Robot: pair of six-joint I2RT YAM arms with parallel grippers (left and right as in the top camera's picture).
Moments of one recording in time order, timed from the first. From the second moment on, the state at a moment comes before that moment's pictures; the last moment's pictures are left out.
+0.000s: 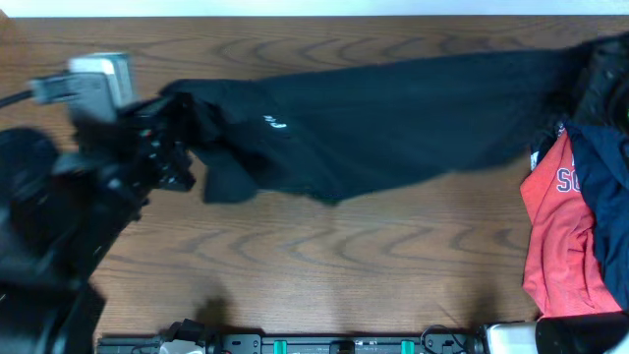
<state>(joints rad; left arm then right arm) -0.14 1.03 1.78 -1.00 0.22 -0.30 0.10 1.56 2.64 -1.65 0.17 0.18</state>
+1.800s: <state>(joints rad) -0.02 2.00 2.21 -1.08 0.10 -0.25 -0.02 2.28 2.59 -1.41 -0.07 0.20</state>
